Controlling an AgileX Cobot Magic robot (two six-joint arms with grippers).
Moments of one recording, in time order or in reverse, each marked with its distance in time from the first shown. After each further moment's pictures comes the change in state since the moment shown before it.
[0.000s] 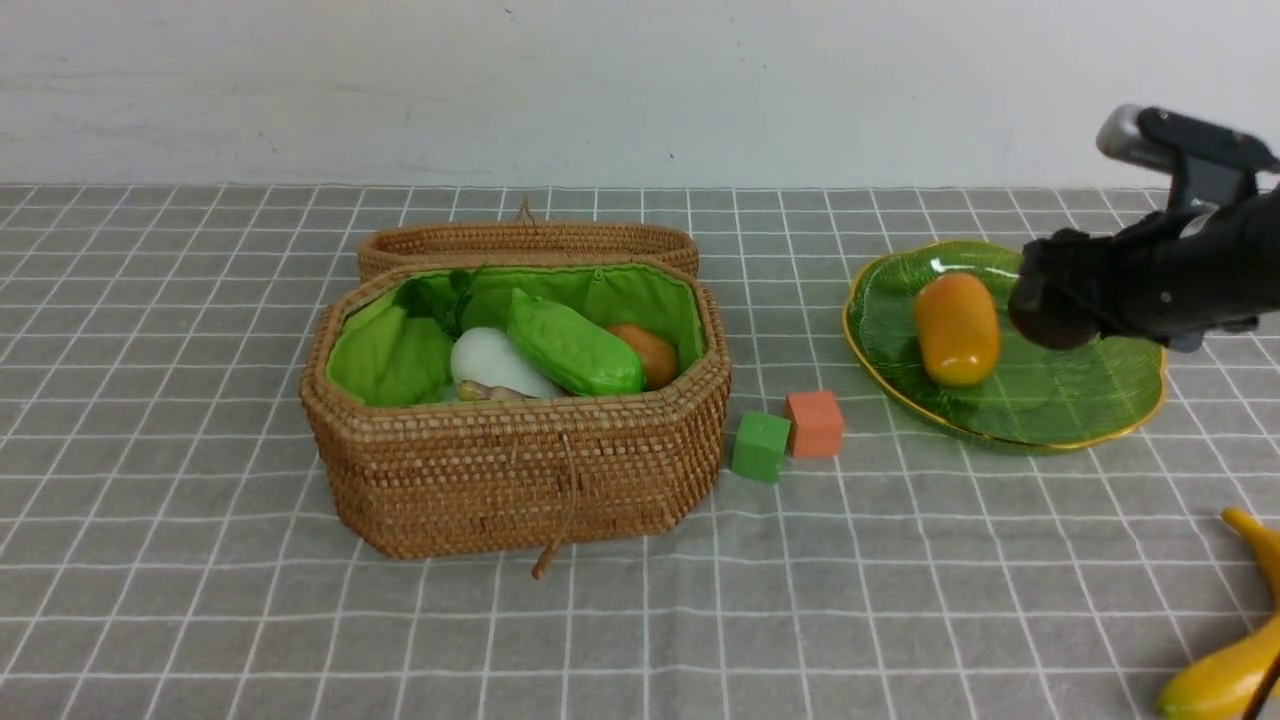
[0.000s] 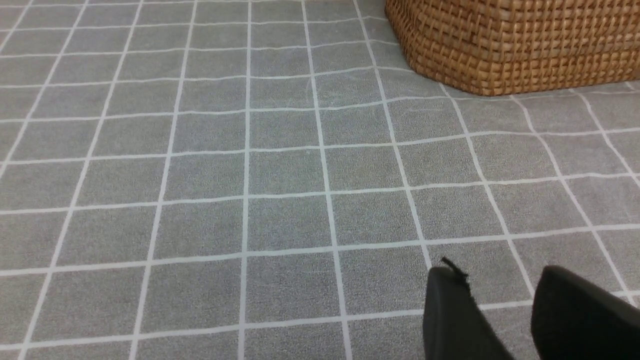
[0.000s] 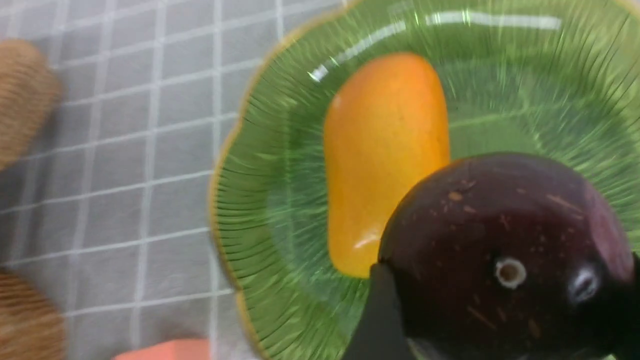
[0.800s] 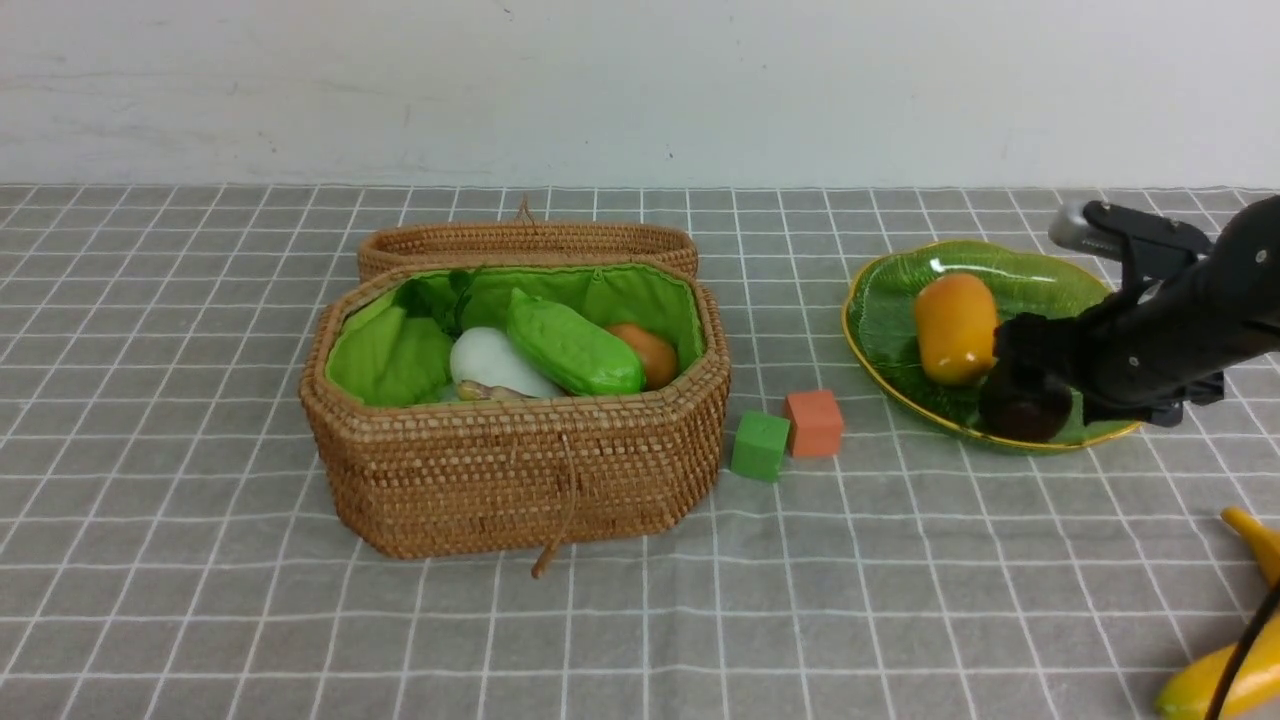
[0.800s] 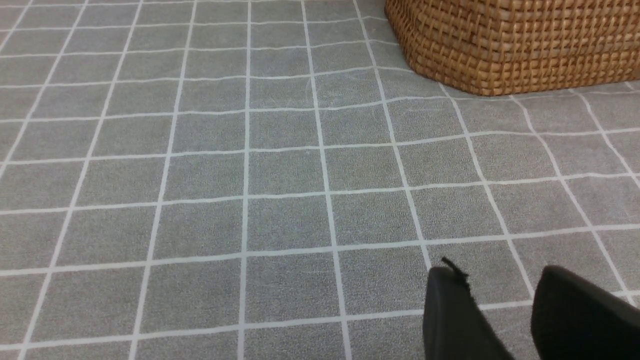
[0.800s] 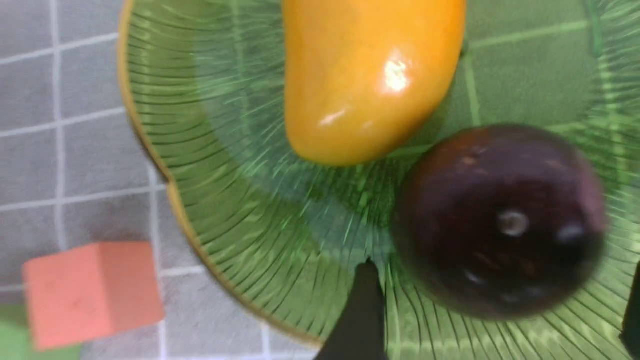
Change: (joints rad) right arm -0.001 0.033 -0.006 -0.019 0.162 -0.024; left arm 0.000 0.000 0.000 0.000 0.000 0.000
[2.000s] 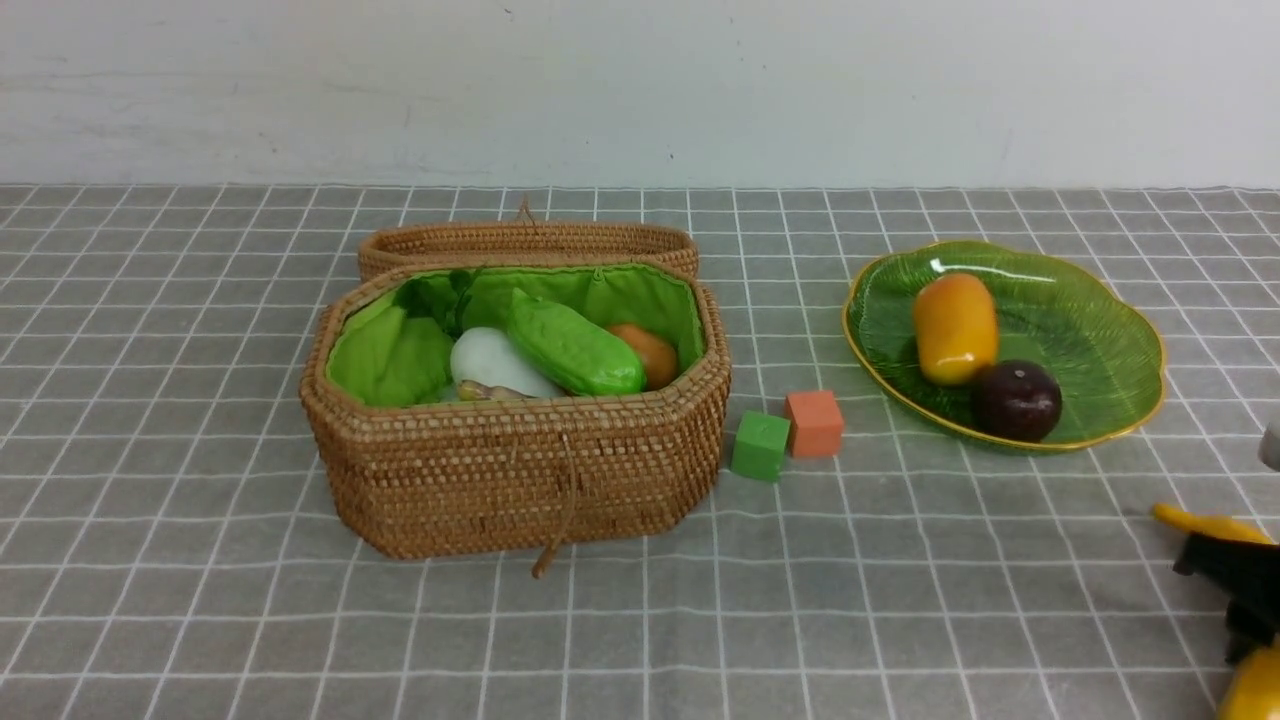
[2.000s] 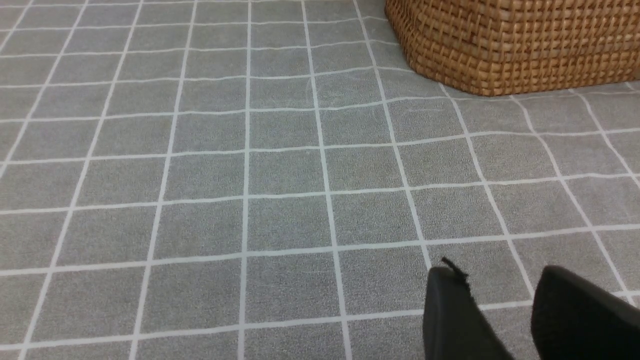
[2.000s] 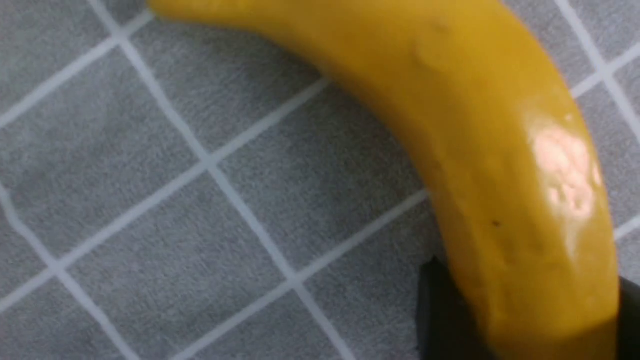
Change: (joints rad) right arm -0.098 -0.228 0.507 -0.574 0.042 0.785; left arm 0.000 0.000 0.000 0.000 0.000 0.000
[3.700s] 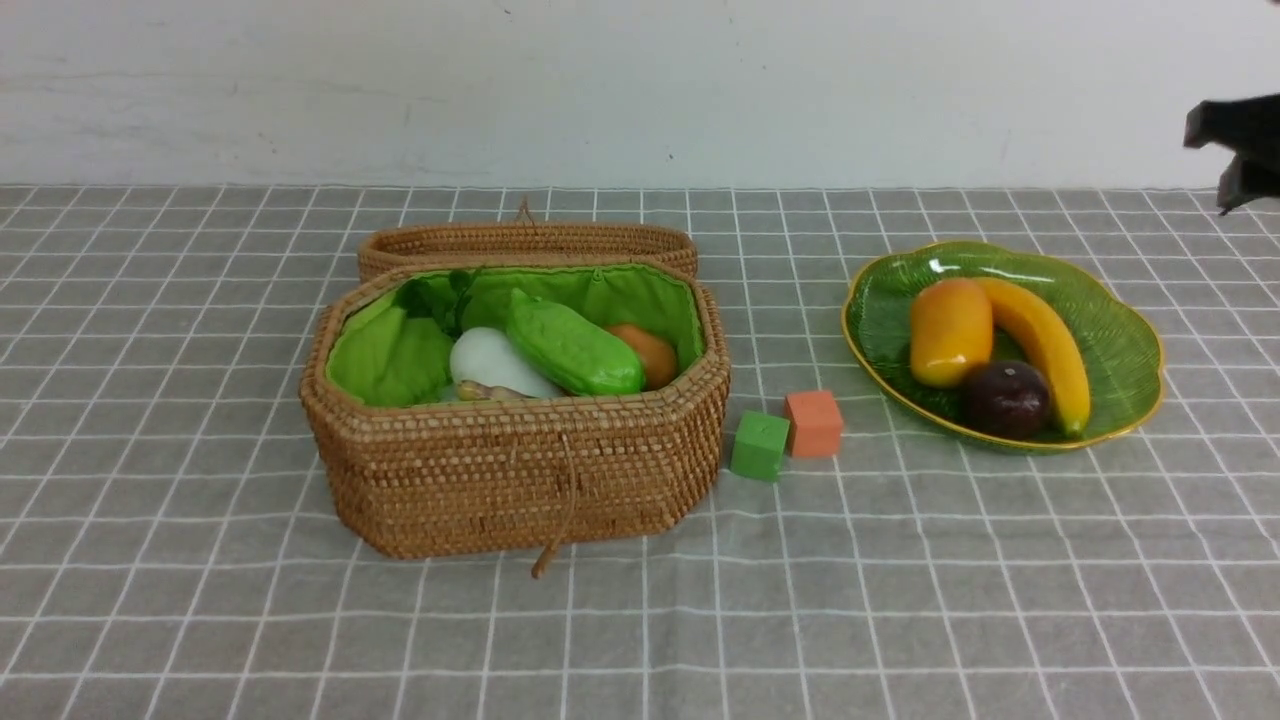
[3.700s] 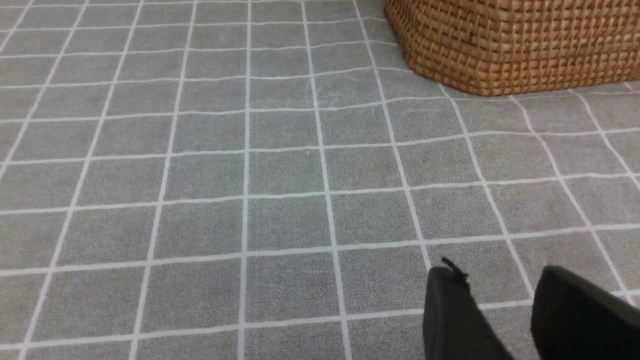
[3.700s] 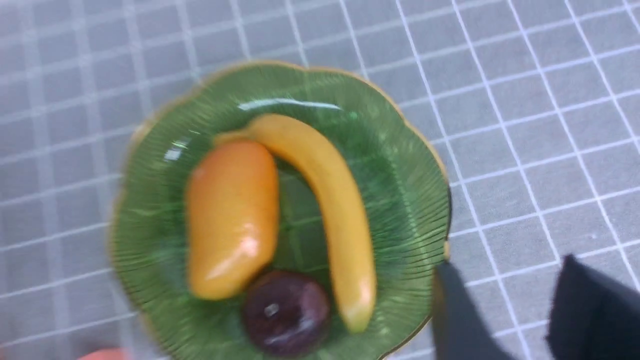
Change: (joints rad) right arm 0.041 -0.022 -0.762 0.247 0.277 -0.524; left arm 0.000 0.000 0.000 0.000 0.000 0.000
